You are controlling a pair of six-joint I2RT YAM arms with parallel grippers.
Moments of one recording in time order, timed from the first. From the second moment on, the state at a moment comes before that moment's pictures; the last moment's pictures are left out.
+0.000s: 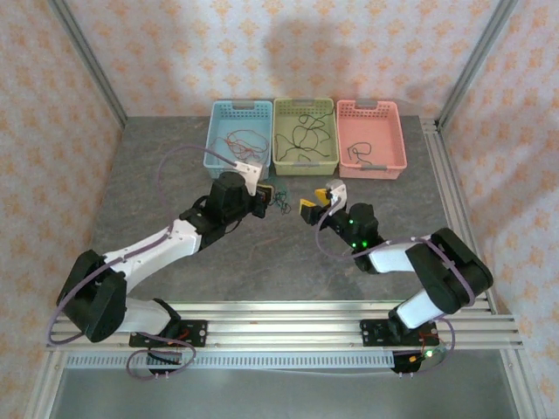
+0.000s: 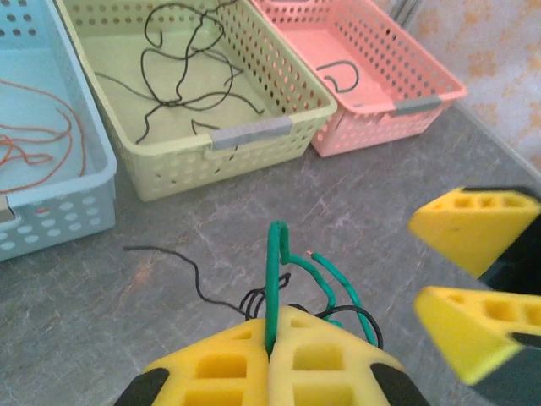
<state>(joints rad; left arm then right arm) -0.58 1.35 0.84 0.06 0.01 -0.27 0.52 1.52 0.39 1.05 -0.23 0.18</state>
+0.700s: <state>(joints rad) -0.60 1.40 0.81 0.14 0.15 -0.22 0.54 1.63 0.50 1.14 -0.35 0.24</state>
